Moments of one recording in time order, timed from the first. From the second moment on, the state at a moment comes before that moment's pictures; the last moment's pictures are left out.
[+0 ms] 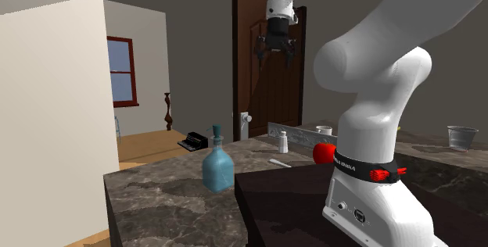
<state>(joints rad) 0.03 -0.76 0.15 -2.55 0.17 1.81 0.28</state>
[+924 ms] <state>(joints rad) 0.13 -0.50 0.46 -2.64 0.33 2.19 0.56</state>
